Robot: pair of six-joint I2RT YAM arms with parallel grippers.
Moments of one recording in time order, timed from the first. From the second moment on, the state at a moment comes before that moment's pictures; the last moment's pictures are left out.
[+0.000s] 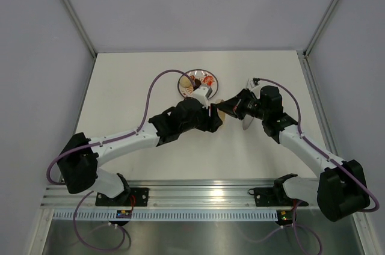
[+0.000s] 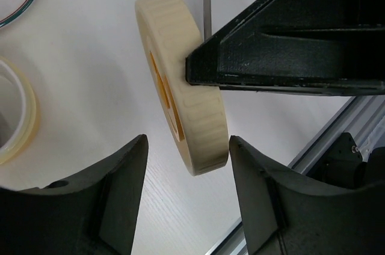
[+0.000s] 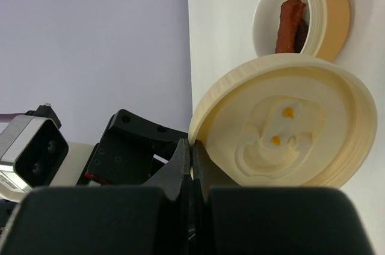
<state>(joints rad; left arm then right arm) -0.96 1.43 1.00 -0.05 -0.07 -0.55 0.36 1.18 0.70 0.15 -0.55 1.20</state>
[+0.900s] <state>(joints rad) -0.98 1.46 1.07 -0.14 -0.21 -0.52 0.36 1.21 0.73 0.19 -0.56 1.23</state>
